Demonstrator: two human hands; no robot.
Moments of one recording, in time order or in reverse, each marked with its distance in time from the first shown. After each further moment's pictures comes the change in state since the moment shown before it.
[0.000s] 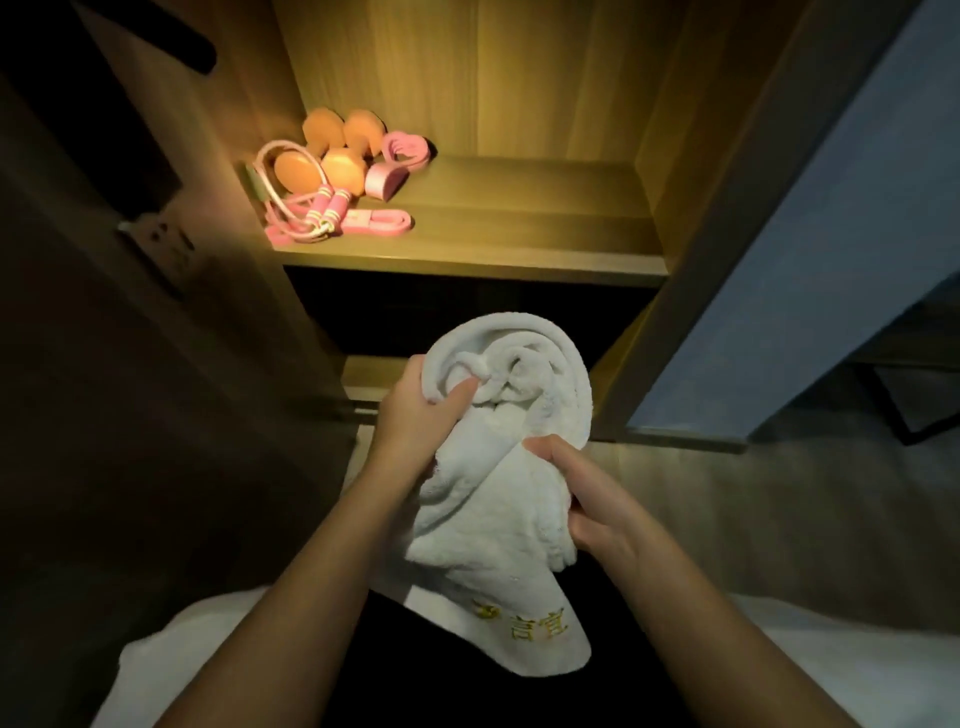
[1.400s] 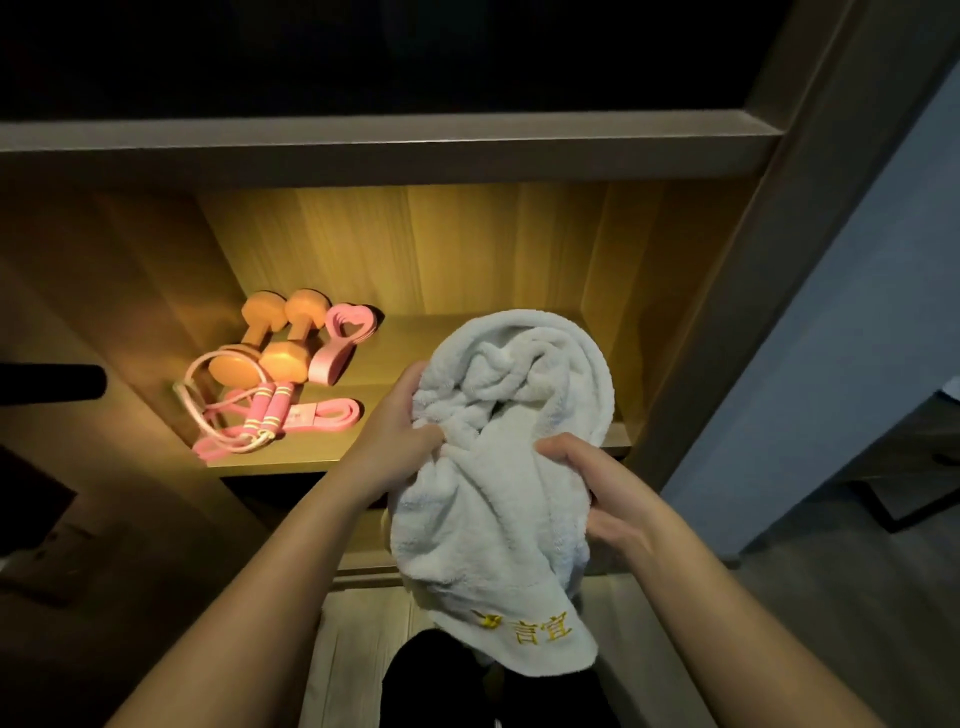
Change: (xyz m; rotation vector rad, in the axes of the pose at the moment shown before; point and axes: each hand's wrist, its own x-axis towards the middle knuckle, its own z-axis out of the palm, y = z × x) left_hand 0.200 0.167 -0.015 -0.059 -0.333 0.232; right_hand 0.050 -0.251 0.042 0.009 -0.083 -0.168
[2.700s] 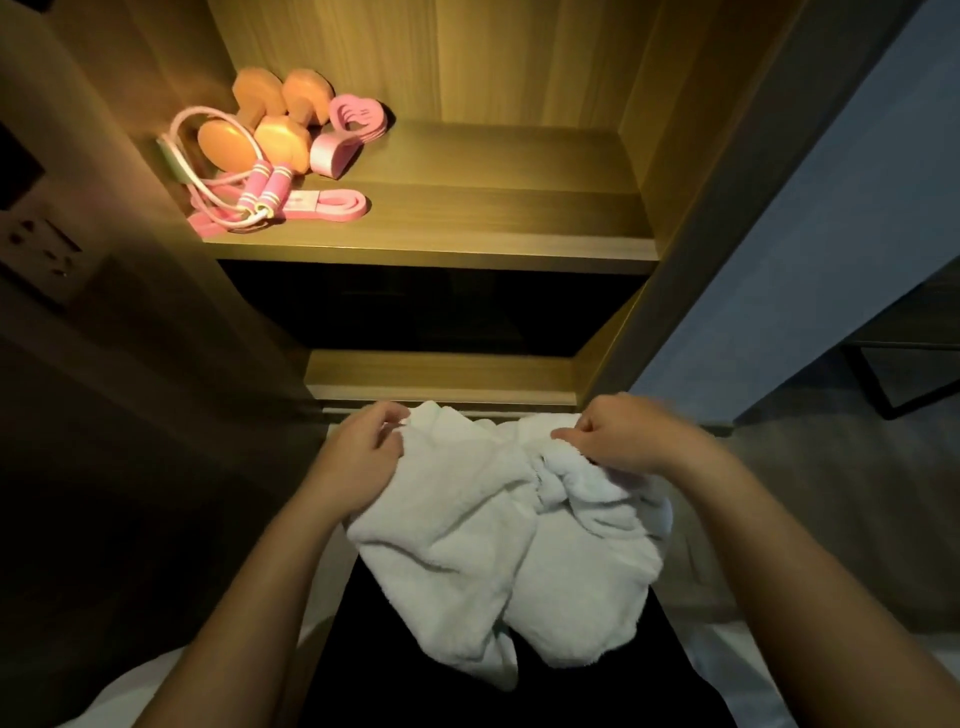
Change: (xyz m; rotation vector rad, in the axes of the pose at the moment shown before) left_hand -0.178 -0.188 0.055 0.386 0.037 -0.321; right_hand -0.046 0.136 -0.074 -1.924 0.100 0.075
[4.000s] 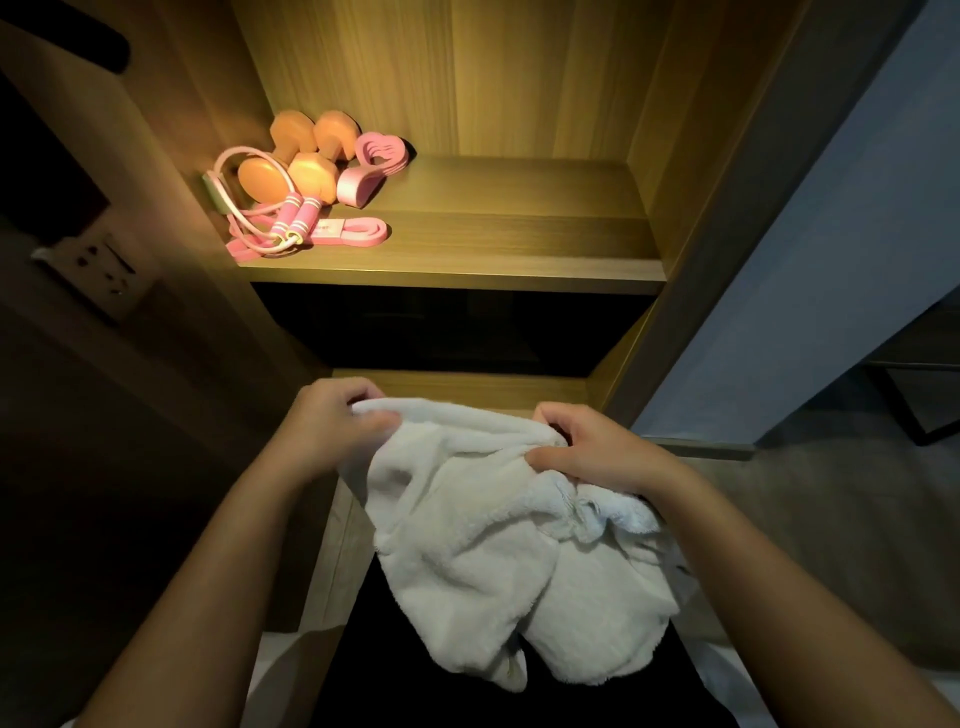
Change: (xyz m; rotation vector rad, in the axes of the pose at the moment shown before) left_hand -0.015 0.025 -0.059 -0.020 0.100 0.085; right_hand 0.002 -0.009 0.020 0.684 -0.019 -0.328
